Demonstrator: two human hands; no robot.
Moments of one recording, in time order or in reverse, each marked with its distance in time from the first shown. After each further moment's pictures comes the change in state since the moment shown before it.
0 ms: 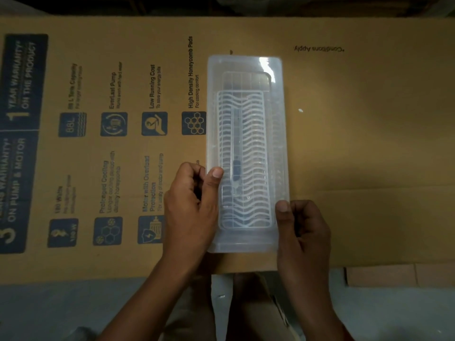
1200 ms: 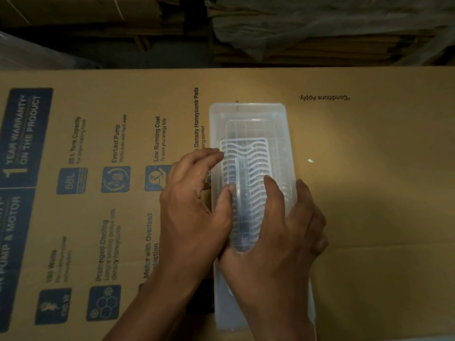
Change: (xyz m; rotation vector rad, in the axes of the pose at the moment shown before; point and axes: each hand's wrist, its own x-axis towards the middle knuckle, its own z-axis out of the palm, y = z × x) left_hand 0.081 0.037 -0.008 0.139 -0.003 0.231; right_hand 0.041 -0.070 0.079 -0.748 0.099 -0.232
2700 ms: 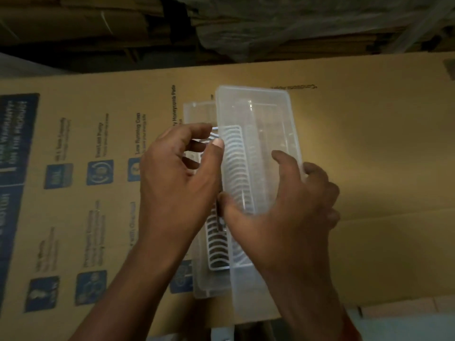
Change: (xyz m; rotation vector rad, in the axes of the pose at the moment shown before) left_hand 0.006 0.051 0.002 -0.098 0.022 -0.044; right_hand 0.020 0.027 -0.048 -0.014 -0.025 0.037
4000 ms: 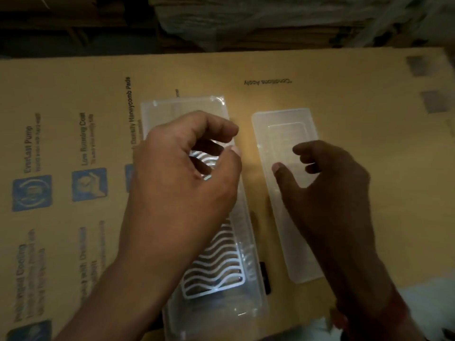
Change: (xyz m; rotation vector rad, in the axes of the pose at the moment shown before) left_hand 0.018 0.017 0.022 -0.136 -0.241 -0.005; right_hand 0.063 0.050 -0.016 0.004 0.103 0.017
